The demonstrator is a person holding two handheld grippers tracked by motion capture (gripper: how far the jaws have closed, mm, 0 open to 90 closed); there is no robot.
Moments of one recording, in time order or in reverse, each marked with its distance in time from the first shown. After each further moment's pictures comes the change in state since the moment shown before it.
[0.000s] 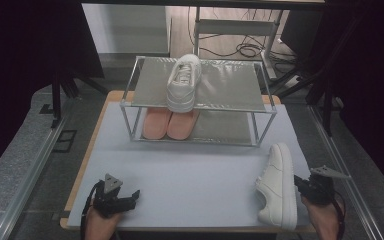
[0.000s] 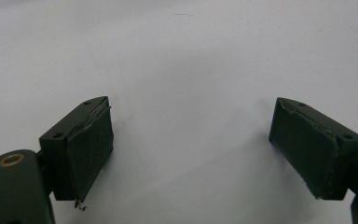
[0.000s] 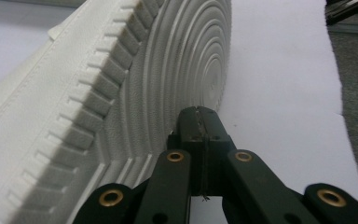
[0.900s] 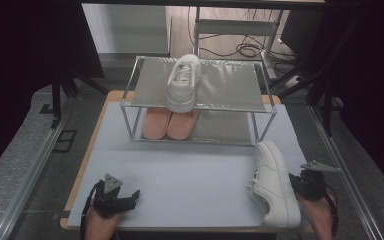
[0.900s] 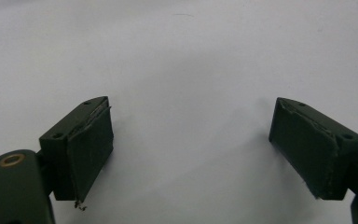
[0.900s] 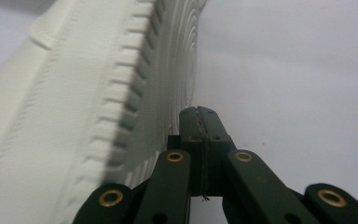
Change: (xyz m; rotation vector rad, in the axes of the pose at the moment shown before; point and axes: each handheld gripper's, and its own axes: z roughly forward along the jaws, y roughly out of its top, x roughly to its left) left arm 0.000 0.000 0.000 0.000 0.000 0.000; right arm 0.009 0.011 0.013 0.041 0.049 -0.061
